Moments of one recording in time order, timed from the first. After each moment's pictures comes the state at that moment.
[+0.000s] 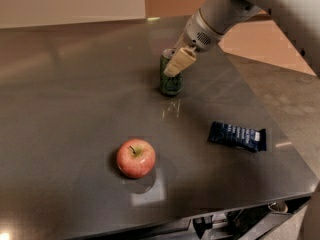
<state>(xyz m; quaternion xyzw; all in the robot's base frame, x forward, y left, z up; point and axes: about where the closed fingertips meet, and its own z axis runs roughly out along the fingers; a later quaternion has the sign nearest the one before) 0.637 -0.046 0.909 -0.60 0.74 0.14 0.27</state>
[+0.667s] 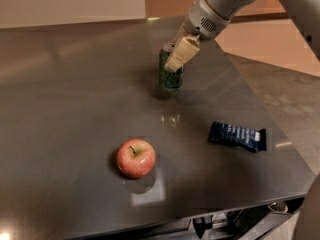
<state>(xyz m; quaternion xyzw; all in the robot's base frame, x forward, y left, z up) 0.615 -0.044 0.941 -0.63 0.72 0.15 0.25</state>
